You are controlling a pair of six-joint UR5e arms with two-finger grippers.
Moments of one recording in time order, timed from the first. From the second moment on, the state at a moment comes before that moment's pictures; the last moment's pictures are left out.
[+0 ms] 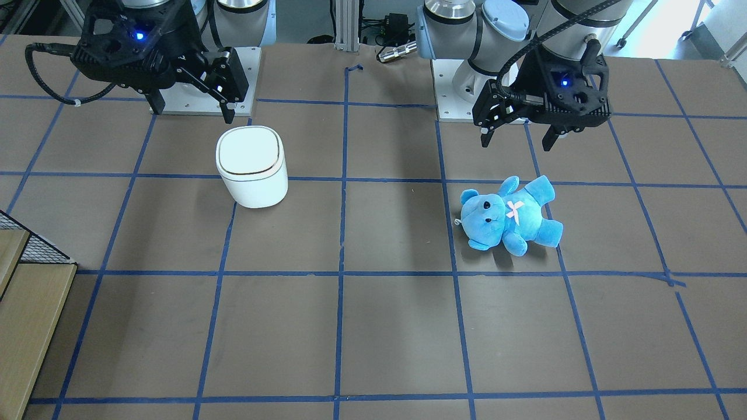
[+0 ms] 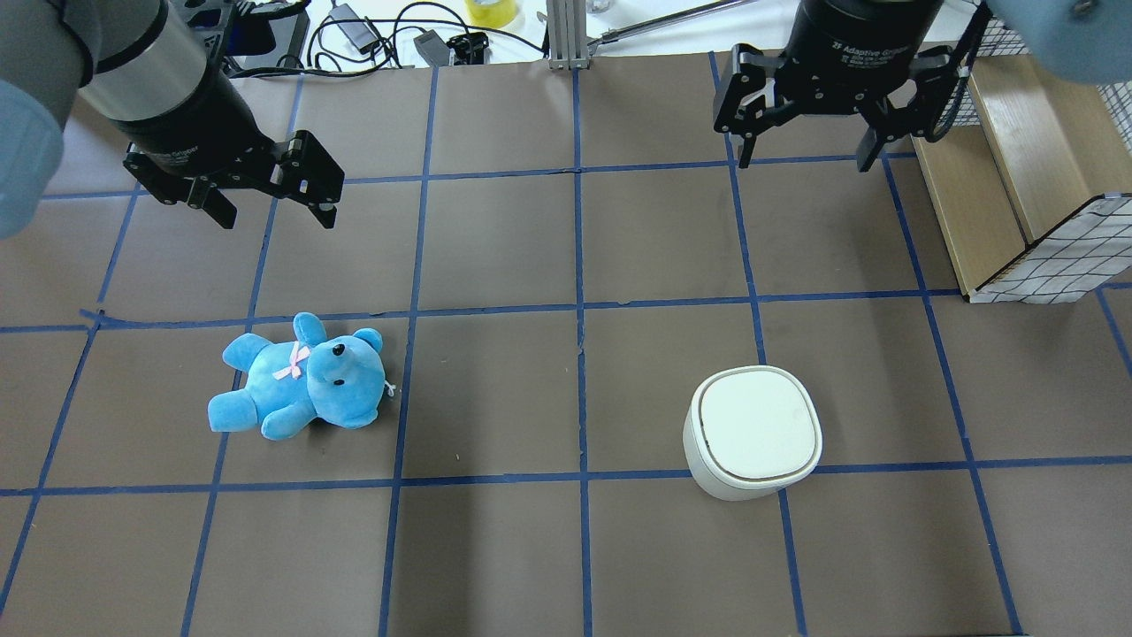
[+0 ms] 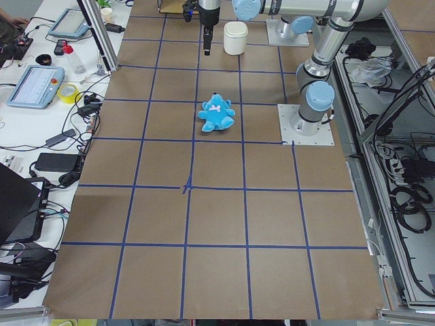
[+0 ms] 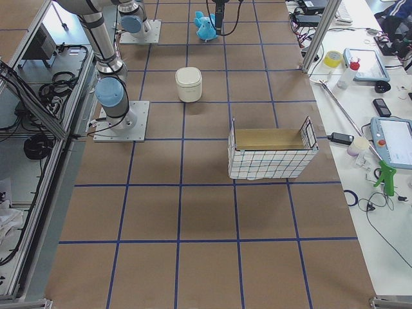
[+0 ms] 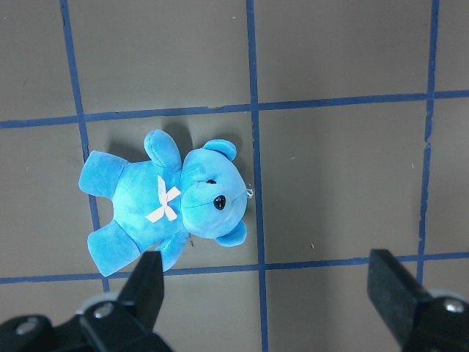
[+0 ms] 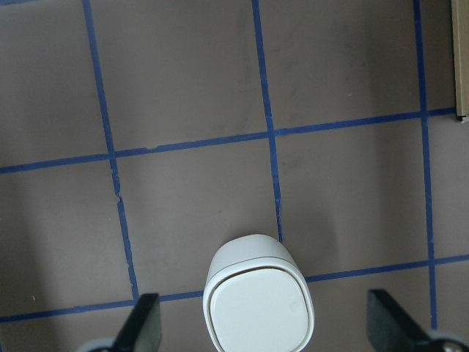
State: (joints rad) left arm -1.54 -1.52 -1.60 -1.55 1.57 0.07; right arm 1.69 -1.55 1.38 -1.45 -1.59 0.24
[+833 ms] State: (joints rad) left arm -1.54 -1.52 -1.60 -1.55 1.57 0.07; right arm 1.69 -1.54 1.39 -1.50 -1.58 0.24
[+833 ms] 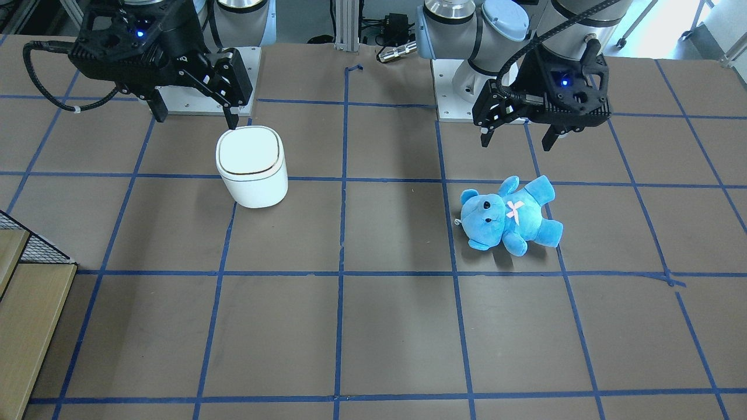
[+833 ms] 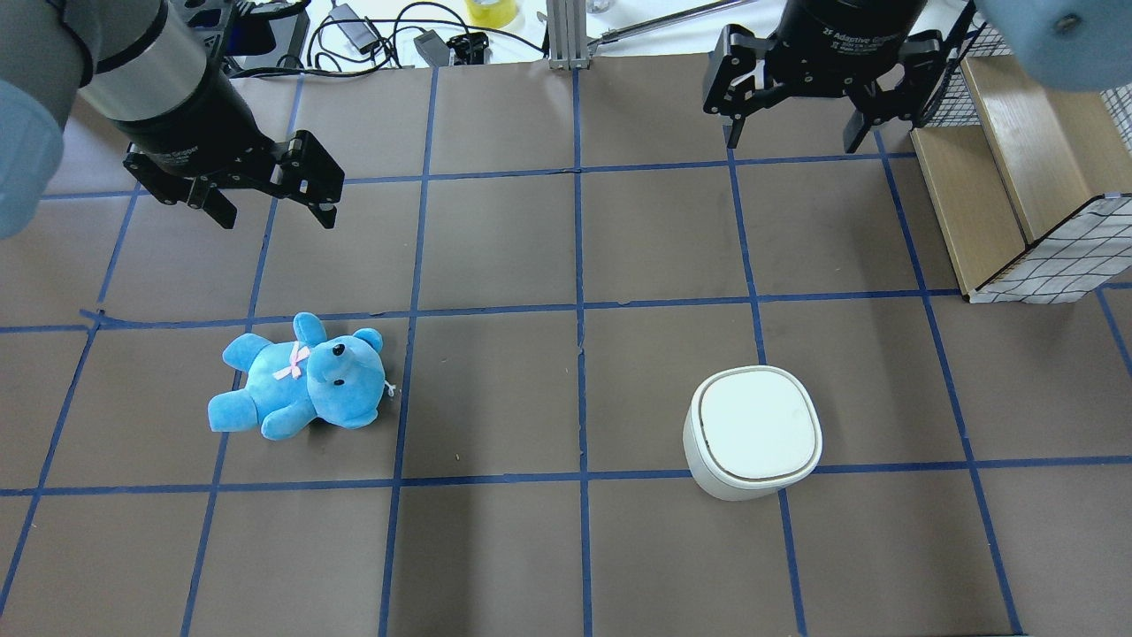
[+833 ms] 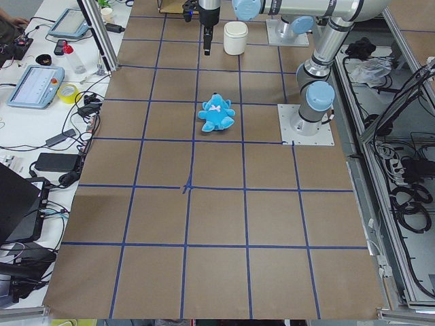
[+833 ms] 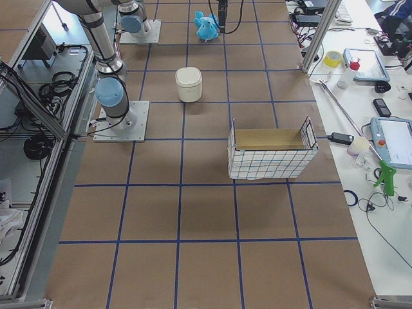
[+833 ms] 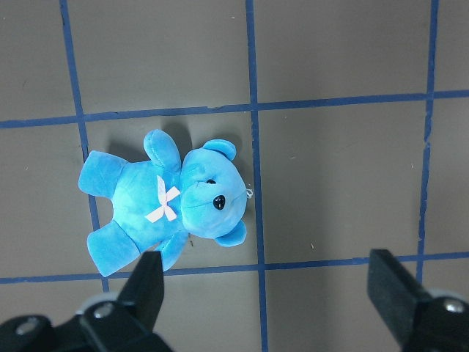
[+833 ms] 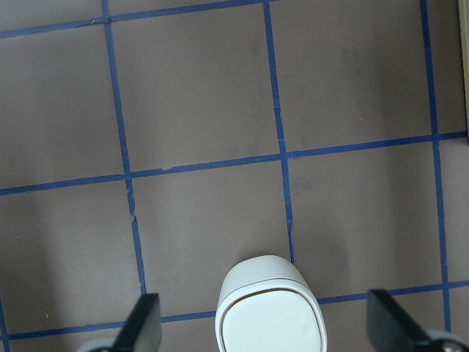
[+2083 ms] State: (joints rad) left arm -1.54 -1.52 -1.60 -1.55 1.57 0.07; right arm 1.70 -1.56 1.58 -1.37 -1.56 0.24
